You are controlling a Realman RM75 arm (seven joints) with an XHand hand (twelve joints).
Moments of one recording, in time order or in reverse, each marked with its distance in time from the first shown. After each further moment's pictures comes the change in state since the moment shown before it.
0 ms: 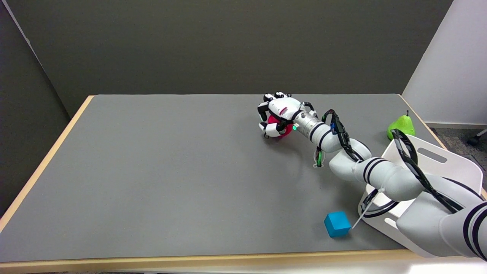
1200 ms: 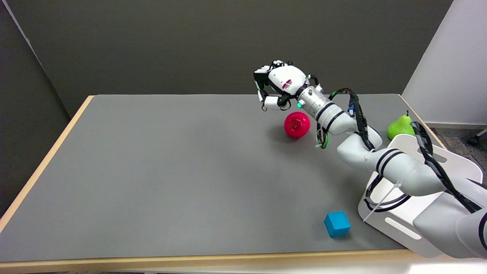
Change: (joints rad) arm -0.037 0.097 0.073 0.264 0.002 0.068 -0.002
